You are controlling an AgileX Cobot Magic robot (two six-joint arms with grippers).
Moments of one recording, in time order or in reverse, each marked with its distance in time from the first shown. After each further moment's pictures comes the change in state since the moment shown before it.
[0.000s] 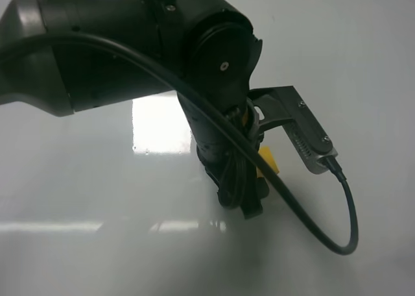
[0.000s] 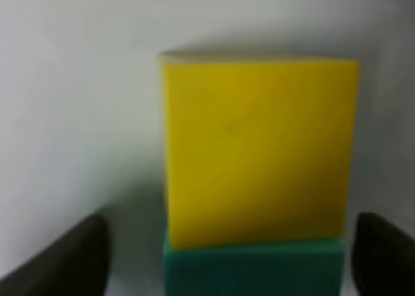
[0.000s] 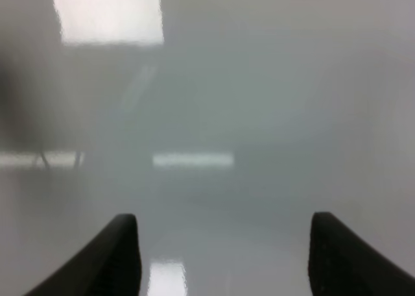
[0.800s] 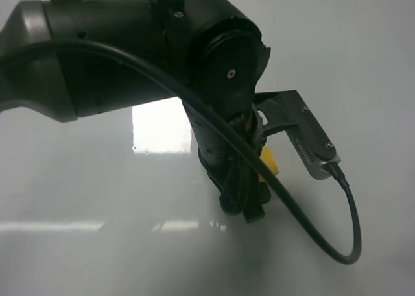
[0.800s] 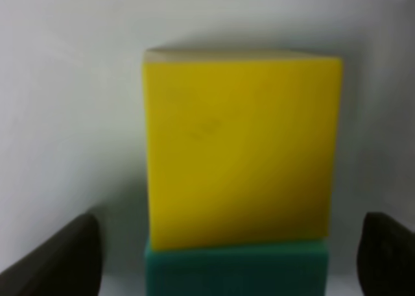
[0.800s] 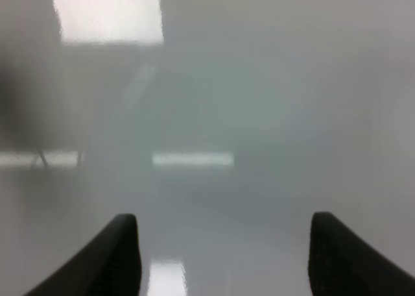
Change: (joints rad) left arm -0.025 0.000 0.001 0.027 0.008 -0.020; right arm 0.000 0.000 0.000 0.000 0.000 0.000
